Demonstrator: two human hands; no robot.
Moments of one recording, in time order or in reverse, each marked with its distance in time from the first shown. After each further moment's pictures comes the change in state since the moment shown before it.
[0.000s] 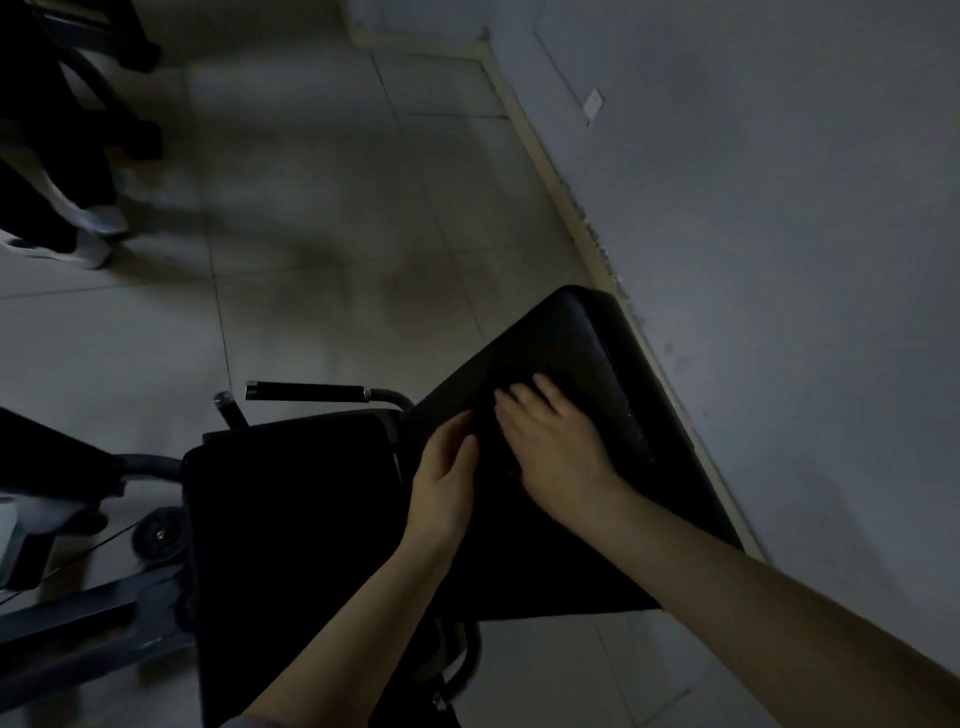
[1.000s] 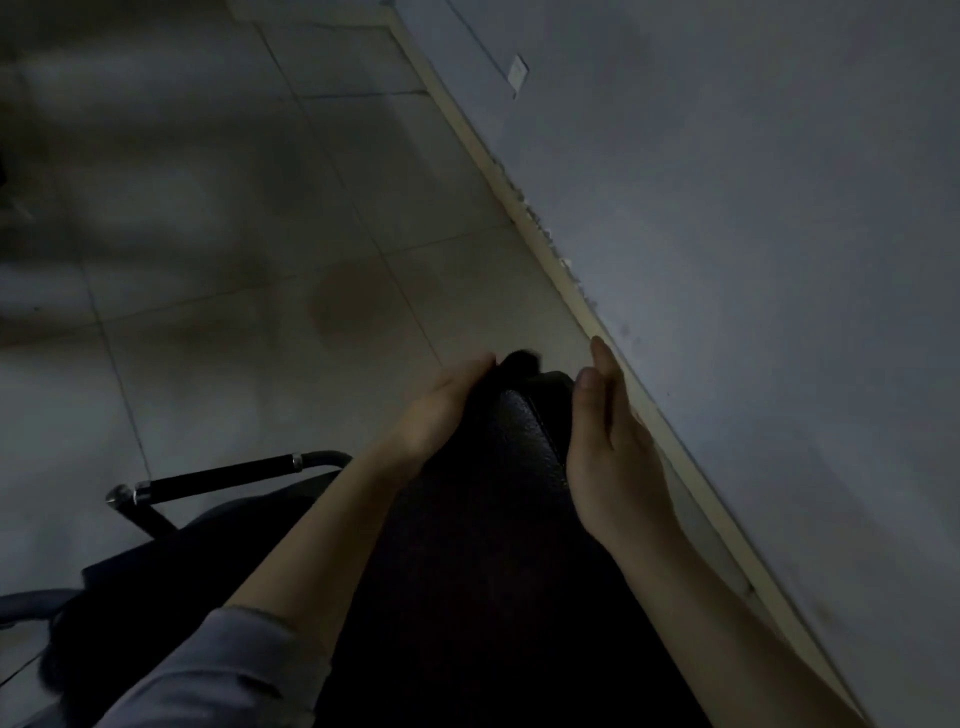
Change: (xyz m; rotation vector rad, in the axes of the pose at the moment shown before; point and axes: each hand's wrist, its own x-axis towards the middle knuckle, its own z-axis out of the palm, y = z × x) left_hand 0.156 0.098 0.059 0.202 -0.585 0.101; right_hand 0.024 0.092 -0.020 1.505 0.279 0.903
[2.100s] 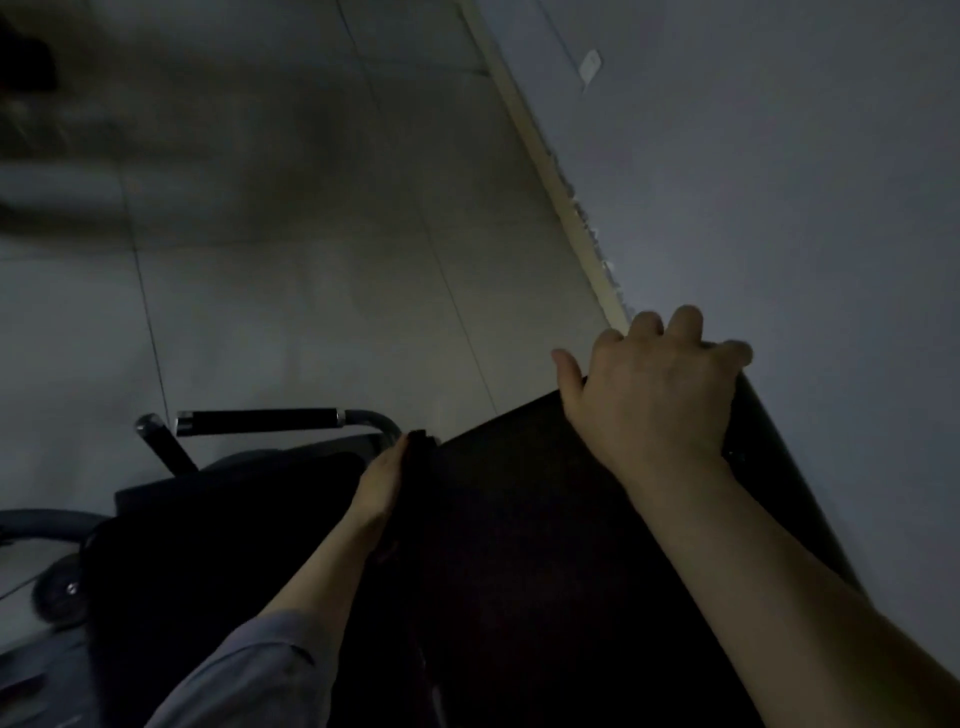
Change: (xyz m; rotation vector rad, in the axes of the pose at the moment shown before) left_hand -0.034 -0.217 -0.087 -0.174 0.355 -0.464; right_hand 0.019 -0.037 0.080 -1.440 0.112 -0.151
